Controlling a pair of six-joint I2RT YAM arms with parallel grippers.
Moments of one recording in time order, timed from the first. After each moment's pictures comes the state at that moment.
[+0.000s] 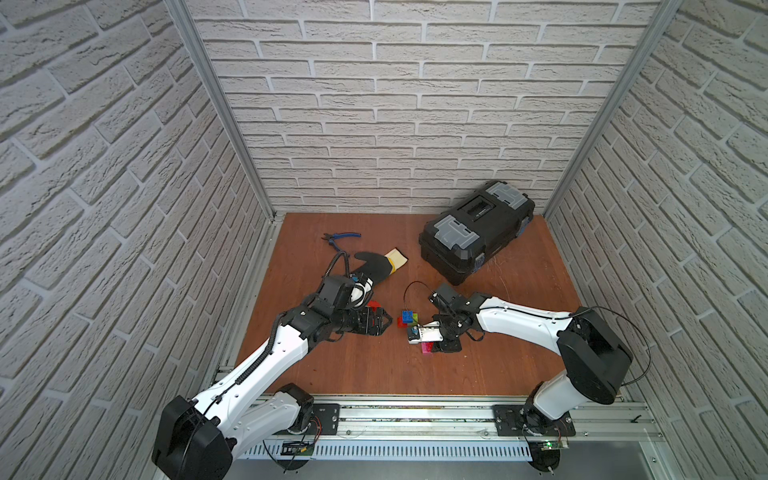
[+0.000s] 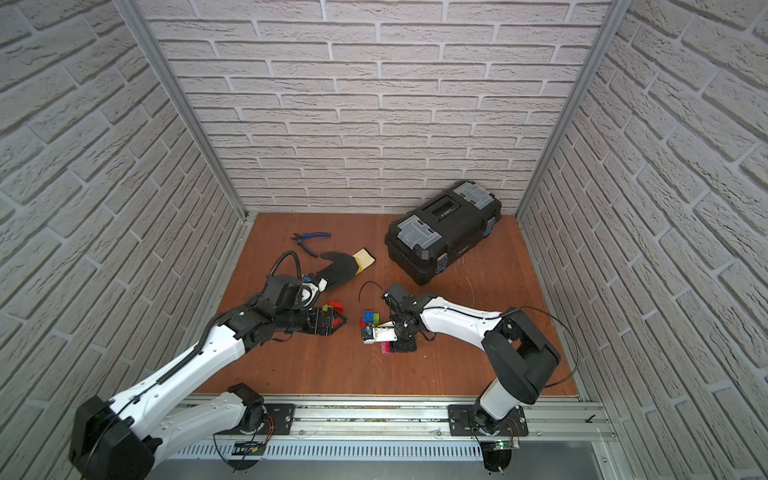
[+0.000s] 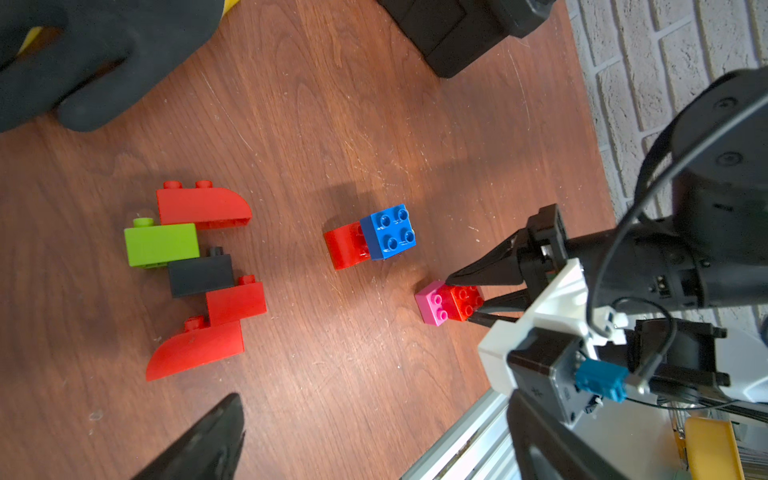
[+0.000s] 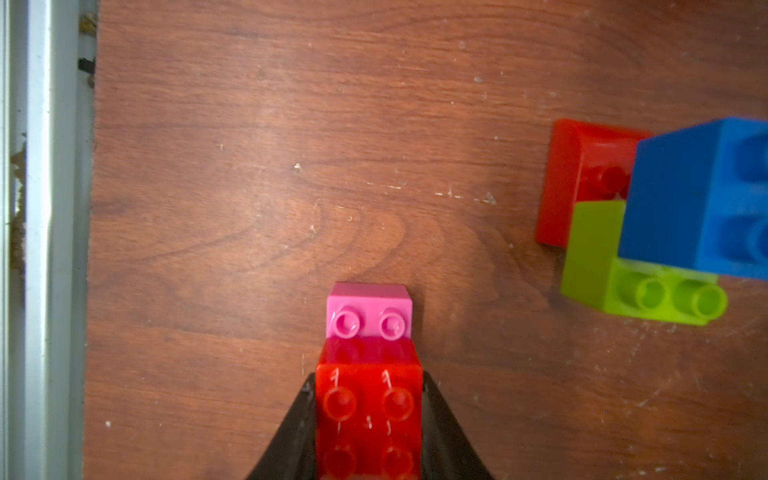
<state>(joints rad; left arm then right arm) -0.55 1.02 0.74 -0.59 0.37 -0.42 0.71 1.60 0.92 -0.68 -0.26 -0.90</state>
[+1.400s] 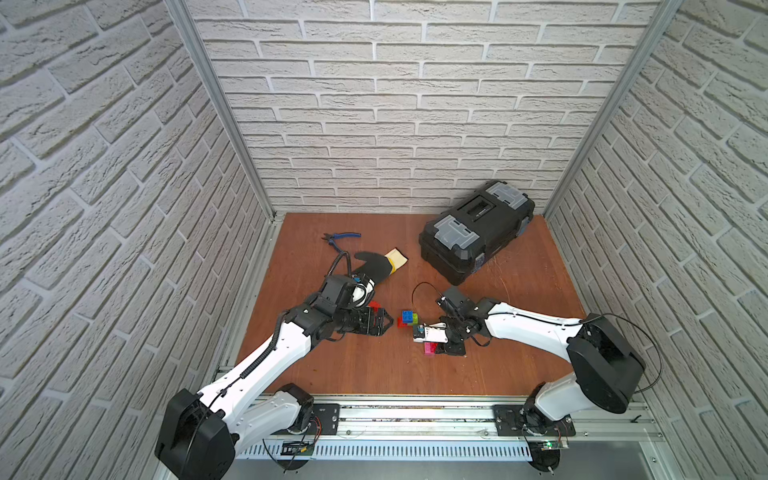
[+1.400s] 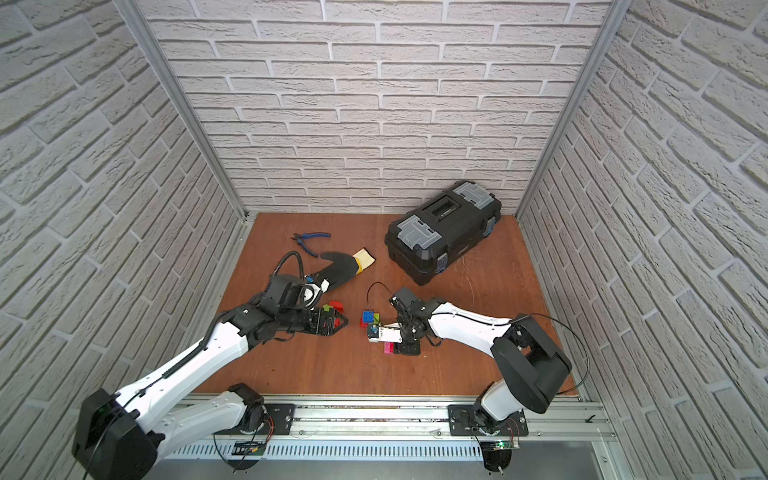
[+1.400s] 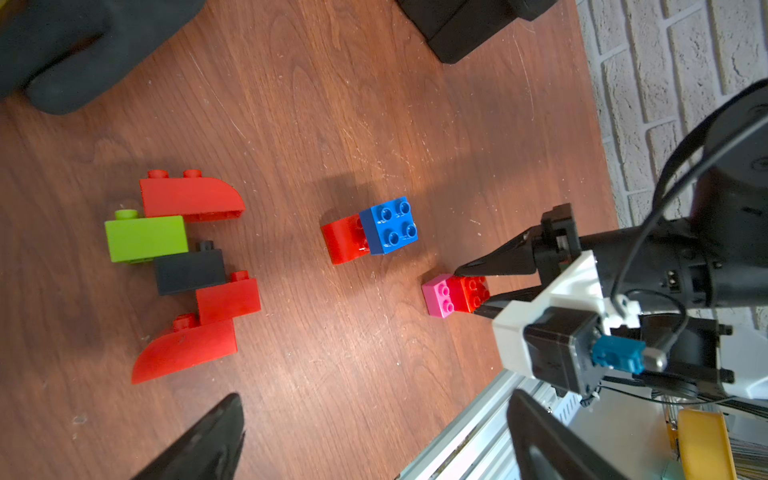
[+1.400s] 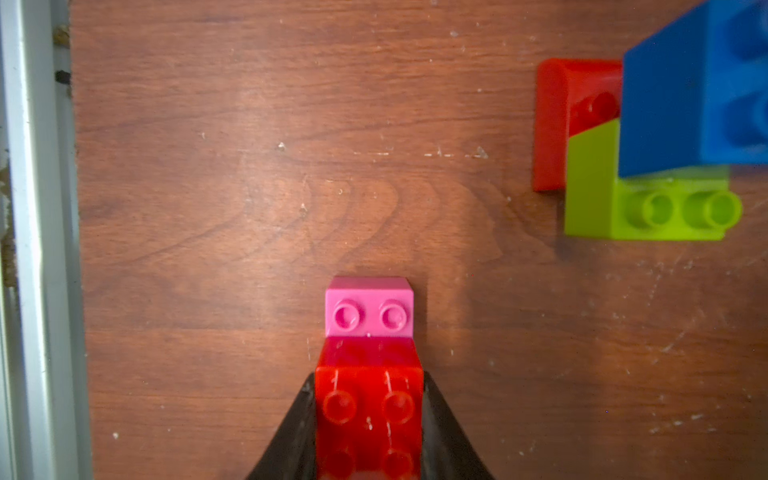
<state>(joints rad) -0.55 1.05 0.74 -0.58 0.39 -0.42 0.68 1.52 0.82 -0.61 -0.25 -0.79</state>
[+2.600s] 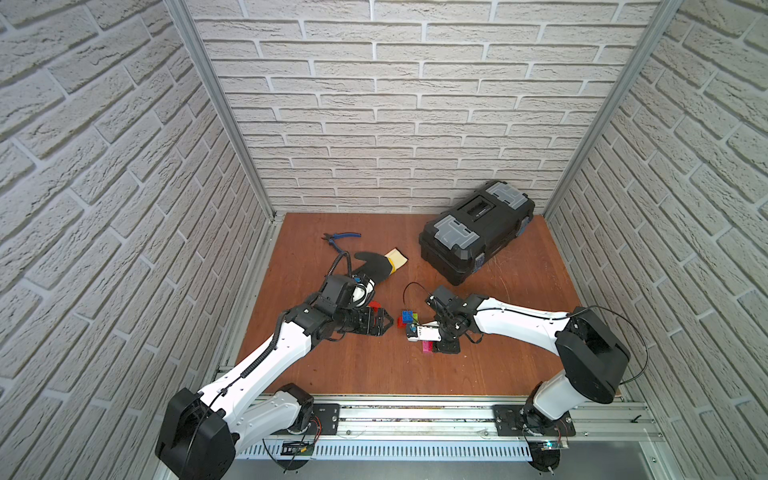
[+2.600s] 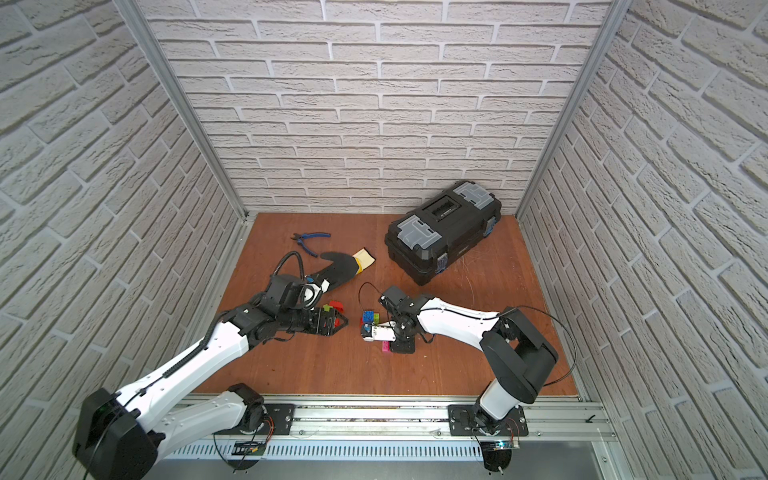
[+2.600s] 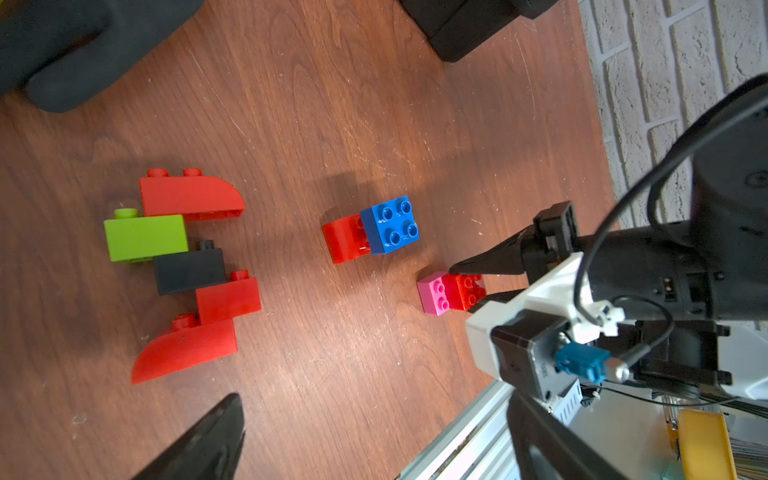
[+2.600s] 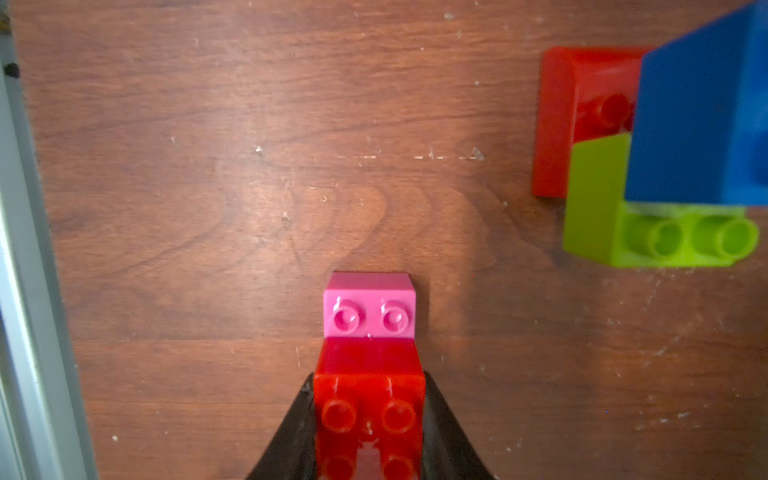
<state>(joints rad) -0.55 1.05 0.74 -0.58 0.39 -0.42 0.75 1.61 0.94 -0.72 -0.15 -0.74</state>
